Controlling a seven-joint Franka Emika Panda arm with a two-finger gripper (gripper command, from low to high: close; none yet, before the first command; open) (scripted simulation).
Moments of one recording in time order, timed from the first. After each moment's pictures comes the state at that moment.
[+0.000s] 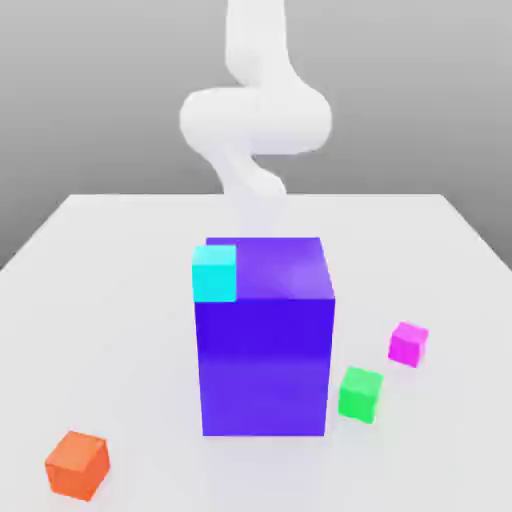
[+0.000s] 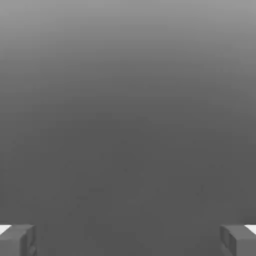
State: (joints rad) arm 0.07 -0.75 -0.02 -2.34 0.00 2.34 0.68
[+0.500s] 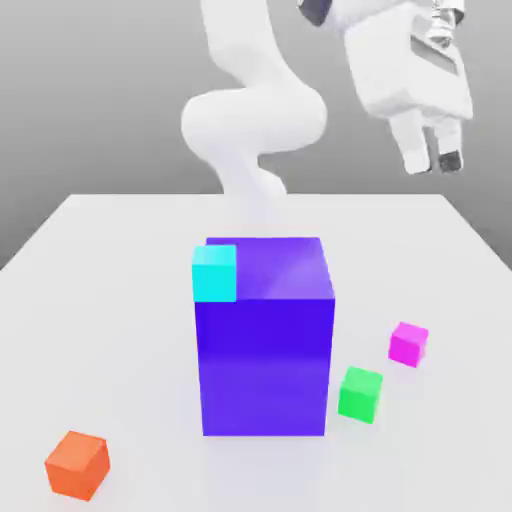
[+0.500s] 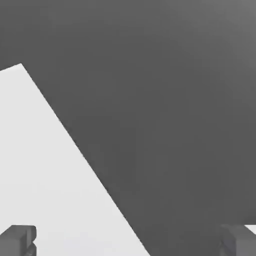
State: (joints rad) arm 0.49 -0.45 -0.08 -2.61 0.03 2.59 -0.02
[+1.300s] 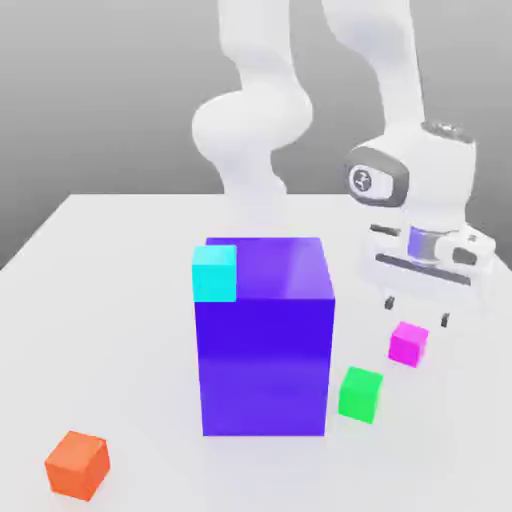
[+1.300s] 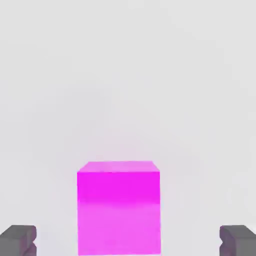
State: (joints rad) arm 0.91 0.05 -0.03 -2.93 0.02 2.99 -0.91
